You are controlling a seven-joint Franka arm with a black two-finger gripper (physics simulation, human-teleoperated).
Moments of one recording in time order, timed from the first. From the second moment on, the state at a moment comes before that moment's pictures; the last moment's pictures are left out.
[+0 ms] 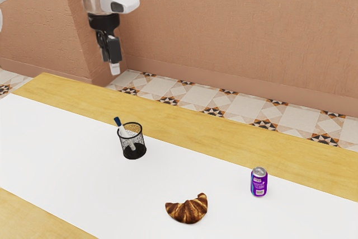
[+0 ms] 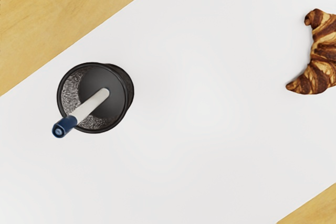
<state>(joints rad) -0.17 0.13 0.13 -1.42 0.02 1.44 0.57</state>
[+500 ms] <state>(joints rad) -0.09 0.07 0.20 -1.75 -0.04 1.71 0.83</state>
